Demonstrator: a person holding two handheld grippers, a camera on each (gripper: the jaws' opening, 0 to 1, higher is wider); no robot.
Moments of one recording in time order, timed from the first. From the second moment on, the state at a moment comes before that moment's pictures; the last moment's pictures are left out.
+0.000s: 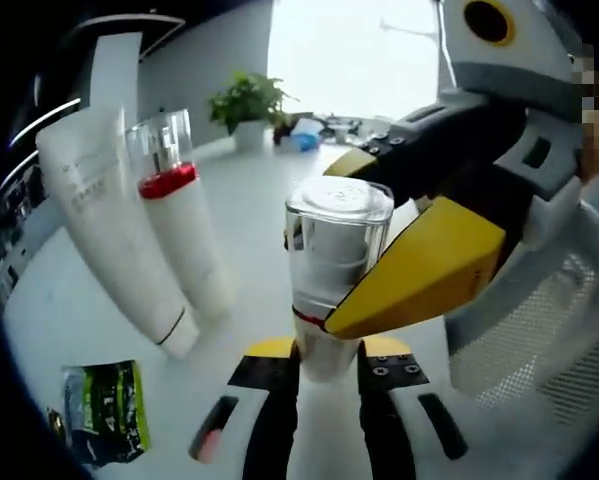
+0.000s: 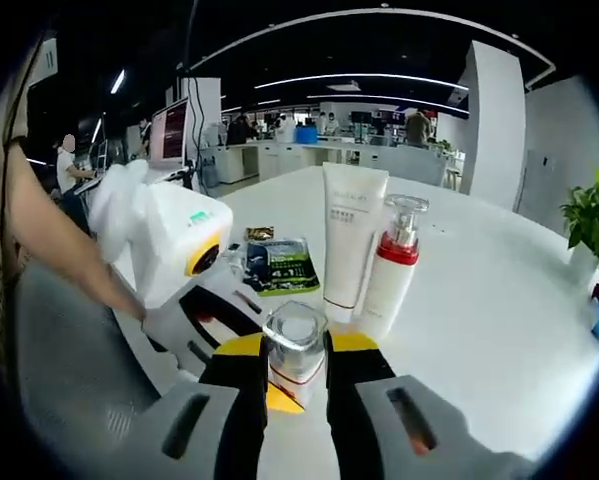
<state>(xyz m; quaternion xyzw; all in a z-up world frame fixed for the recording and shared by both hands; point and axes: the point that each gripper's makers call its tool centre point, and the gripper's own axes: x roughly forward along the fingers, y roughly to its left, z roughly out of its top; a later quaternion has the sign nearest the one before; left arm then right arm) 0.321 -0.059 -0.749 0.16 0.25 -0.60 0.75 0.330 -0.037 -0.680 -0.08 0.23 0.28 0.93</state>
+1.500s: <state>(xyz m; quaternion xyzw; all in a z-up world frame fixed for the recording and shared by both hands) 0.389 -0.088 -0.755 0.14 0.24 -0.59 0.76 0.398 -0.068 -0.687 -0.08 0.21 0.28 0.94</state>
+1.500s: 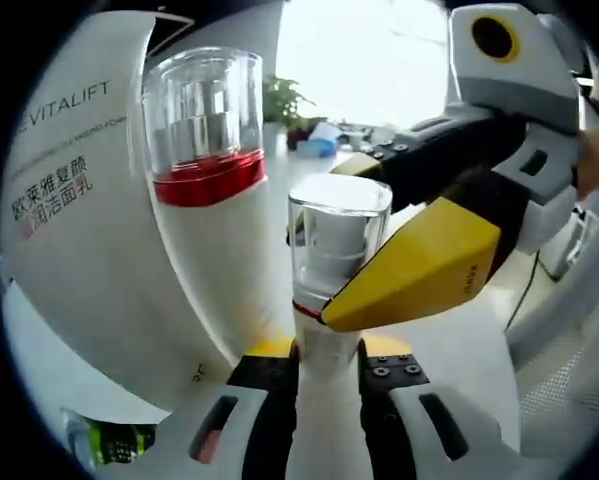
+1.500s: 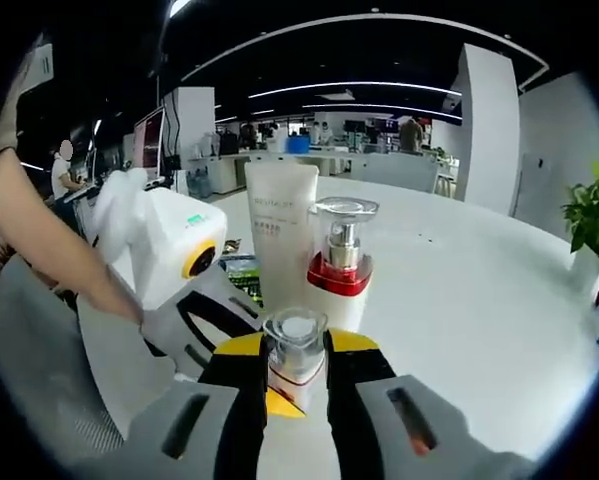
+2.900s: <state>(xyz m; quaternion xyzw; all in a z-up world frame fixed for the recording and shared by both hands) 0.368 0.053 -0.704 0.08 0.29 -0.44 0.85 0.356 -0.062 -0.684 -0.06 0.24 0.30 0.92</state>
